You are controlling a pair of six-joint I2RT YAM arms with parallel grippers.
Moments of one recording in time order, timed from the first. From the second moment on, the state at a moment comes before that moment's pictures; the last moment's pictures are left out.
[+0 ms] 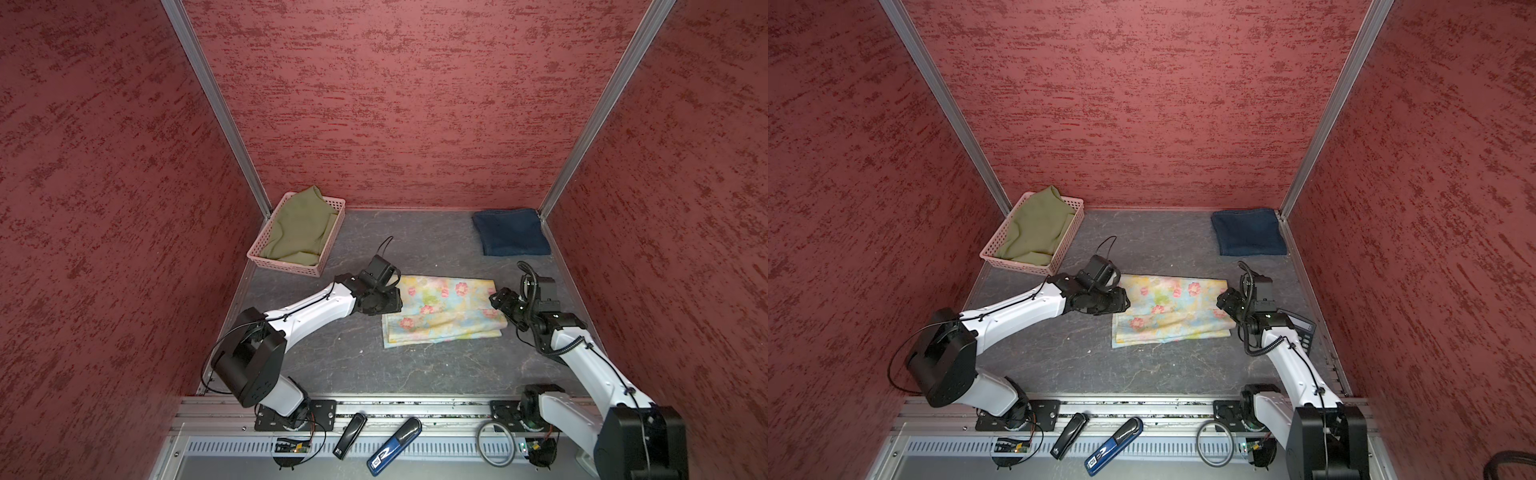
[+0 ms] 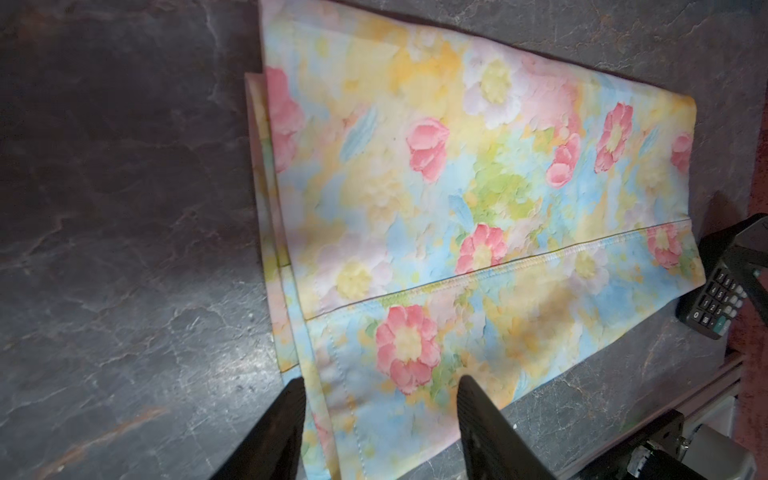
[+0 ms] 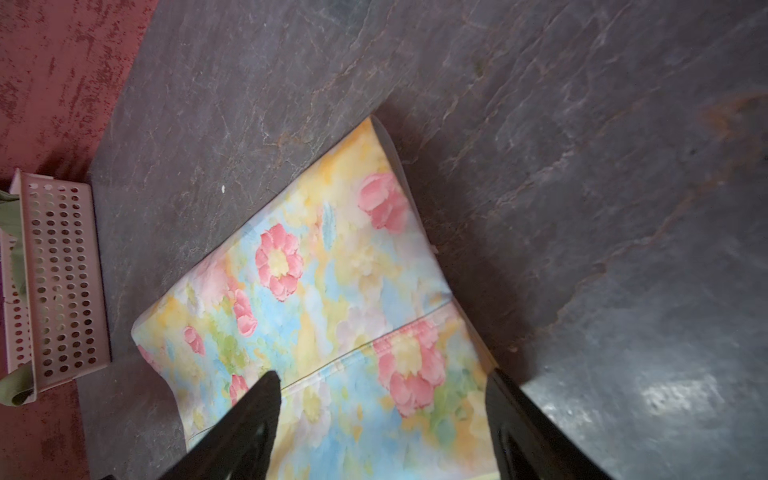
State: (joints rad) left arm -0.66 1.51 1.00 -0.56 0.13 -0.73; right arm -0.01 1.05 0.55 -0.40 -0.22 0.70
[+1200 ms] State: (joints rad) left arm -0.54 1.81 0.78 0.19 0.41 -0.90; right arm -0.02 1.08 0.58 -0.33 -0.30 0.58
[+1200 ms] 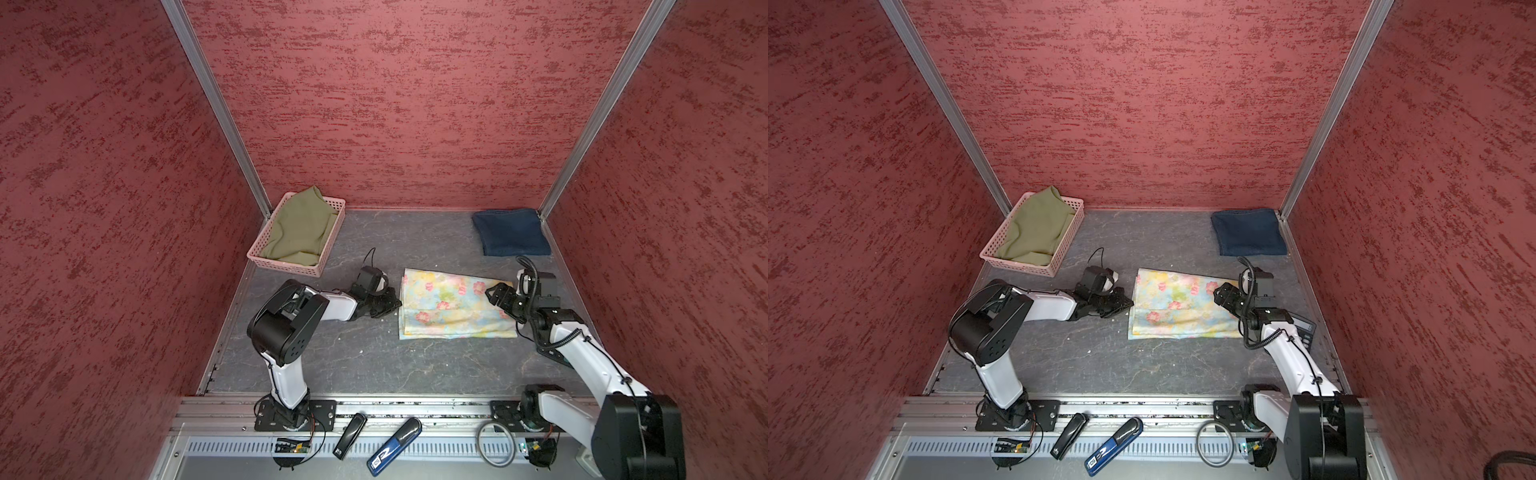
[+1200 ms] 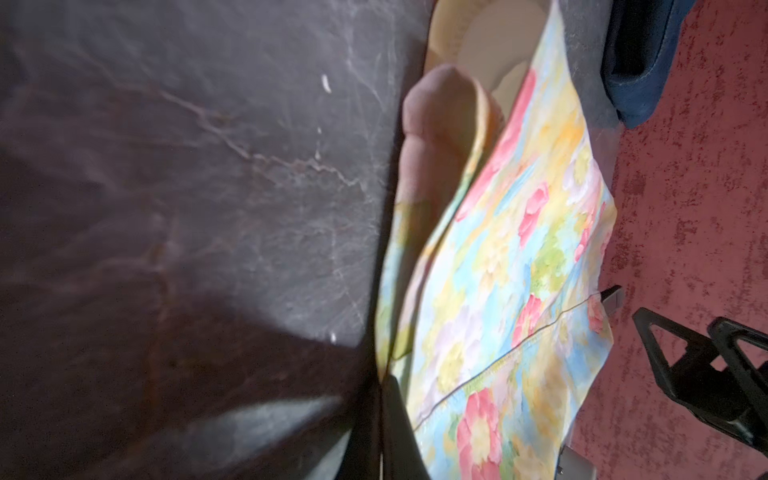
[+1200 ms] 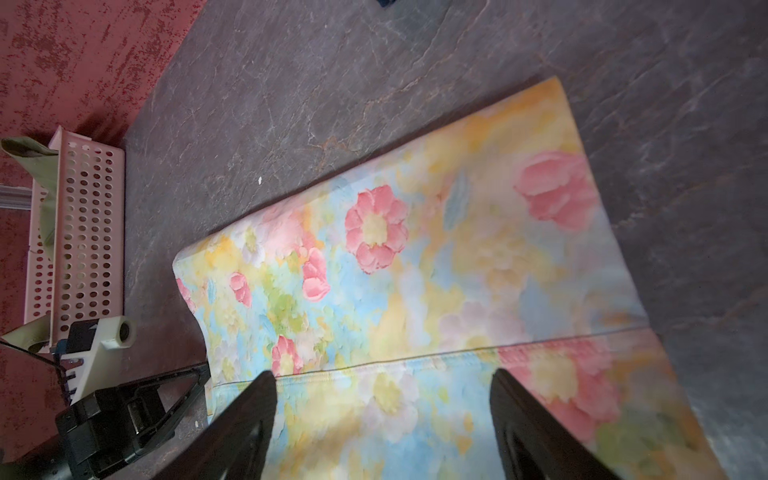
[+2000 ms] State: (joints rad) left arm -0.30 1.59 0.70 -0.13 0.31 -0.81; right arm 0.10 1.22 0.59 -0.24 -0.33 0.56
